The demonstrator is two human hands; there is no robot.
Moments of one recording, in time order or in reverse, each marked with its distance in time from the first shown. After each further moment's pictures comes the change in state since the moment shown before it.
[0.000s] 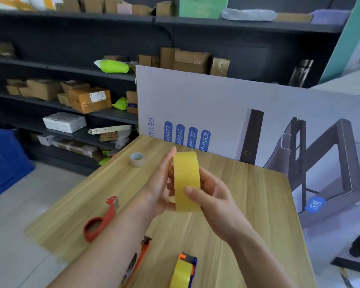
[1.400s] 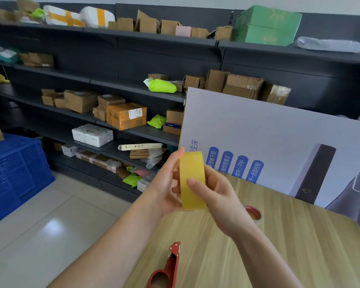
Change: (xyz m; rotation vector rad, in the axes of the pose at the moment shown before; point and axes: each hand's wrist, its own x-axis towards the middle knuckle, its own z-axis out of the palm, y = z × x) left_hand 0.053 0.114 -0.265 -0.225 -0.066 -0.046; right_hand 0.223 0.043 0.203 -0.141 -0.038 -0.042
